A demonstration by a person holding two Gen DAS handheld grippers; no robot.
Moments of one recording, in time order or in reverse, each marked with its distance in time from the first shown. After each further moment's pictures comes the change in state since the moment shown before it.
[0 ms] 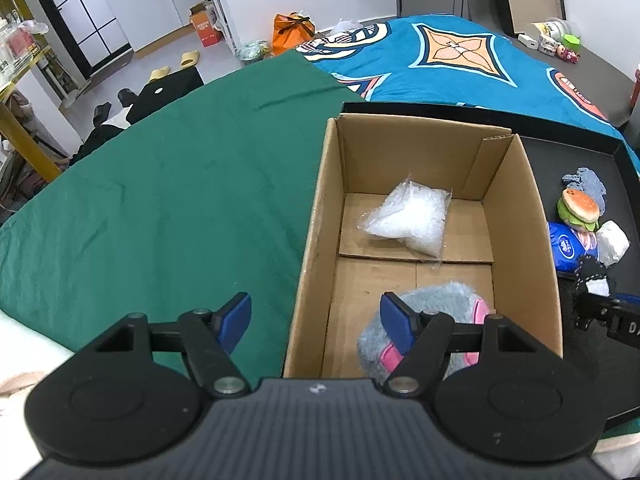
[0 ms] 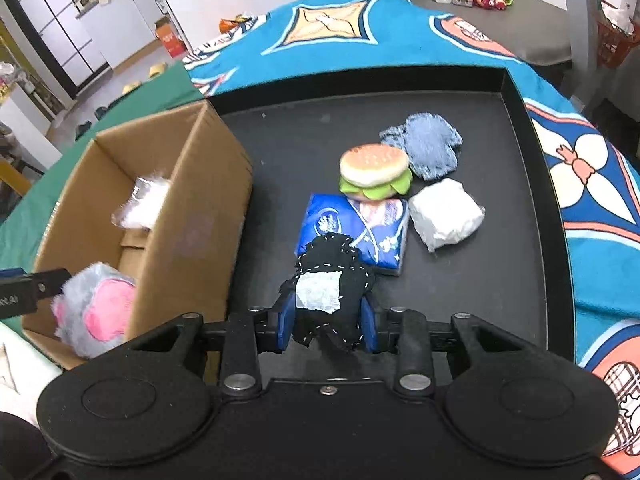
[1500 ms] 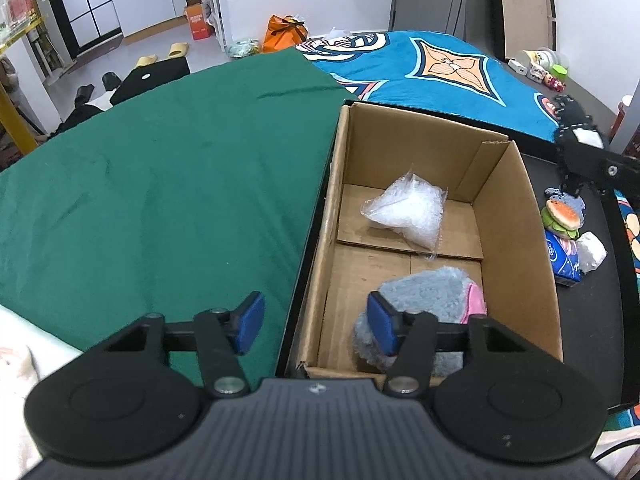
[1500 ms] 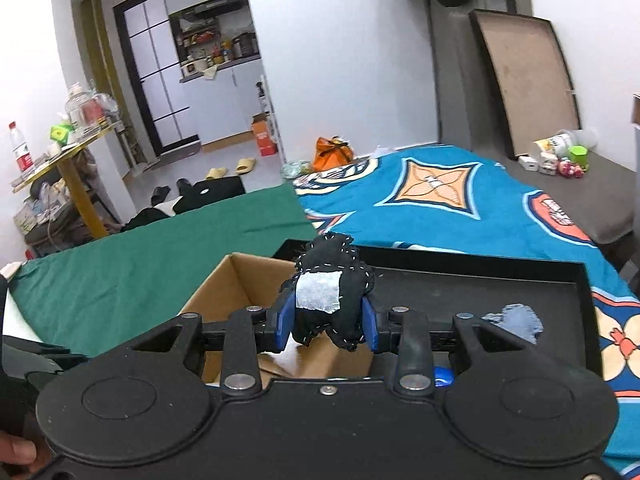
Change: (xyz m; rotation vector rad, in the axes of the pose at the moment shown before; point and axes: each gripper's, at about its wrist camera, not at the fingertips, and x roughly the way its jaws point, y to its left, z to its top) left arm 0.006 0.031 -0.023 -0.086 -0.031 -0.131; right arm -0.054 0.068 0.037 -0.220 -0.411 0.160
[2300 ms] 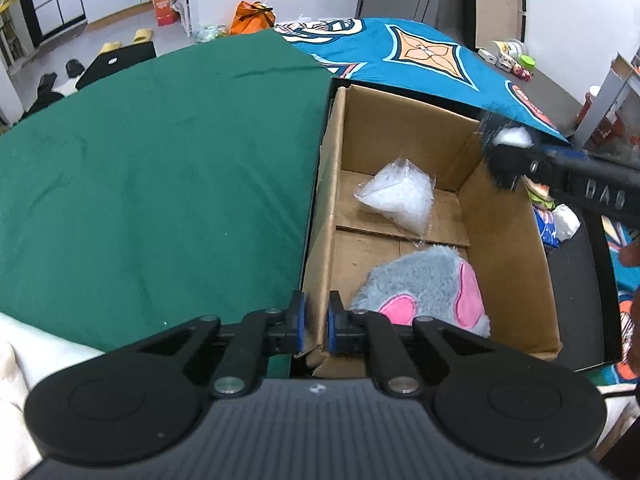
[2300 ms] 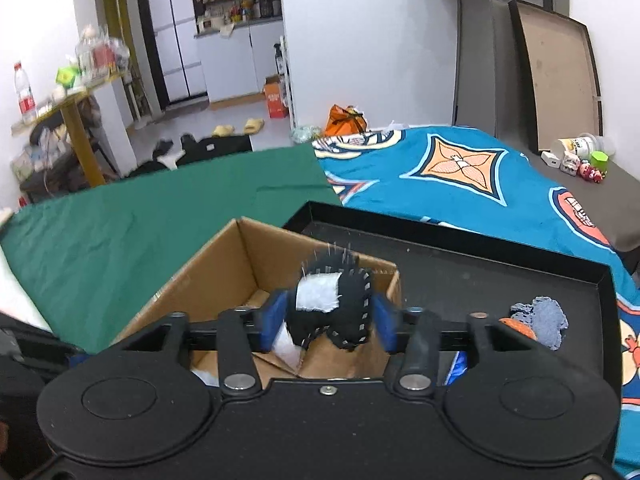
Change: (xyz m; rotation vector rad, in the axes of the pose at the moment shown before) left arm 0.002 0.036 -0.015 0.017 0.037 -0.142; right arm 0.025 0.045 -0.012 -0.098 0.092 -0.009
